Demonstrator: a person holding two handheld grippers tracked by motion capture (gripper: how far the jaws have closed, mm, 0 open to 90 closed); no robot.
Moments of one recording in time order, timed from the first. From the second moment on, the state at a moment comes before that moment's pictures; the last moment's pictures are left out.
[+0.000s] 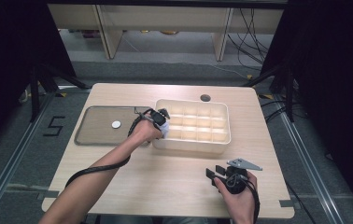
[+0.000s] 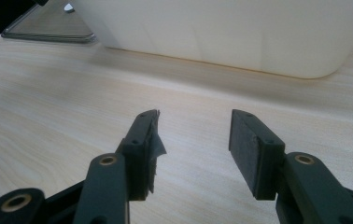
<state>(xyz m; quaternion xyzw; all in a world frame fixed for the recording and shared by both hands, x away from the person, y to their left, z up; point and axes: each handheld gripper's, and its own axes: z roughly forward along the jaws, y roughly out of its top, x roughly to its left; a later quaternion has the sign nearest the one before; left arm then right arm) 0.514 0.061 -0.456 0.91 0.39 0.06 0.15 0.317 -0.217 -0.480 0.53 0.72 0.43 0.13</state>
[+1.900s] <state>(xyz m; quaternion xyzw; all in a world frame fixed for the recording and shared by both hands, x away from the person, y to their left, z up) 0.507 0.070 -0.434 0.88 0.39 0.14 0.23 0.316 -0.213 -0.481 0.54 0.71 0.43 0.12</state>
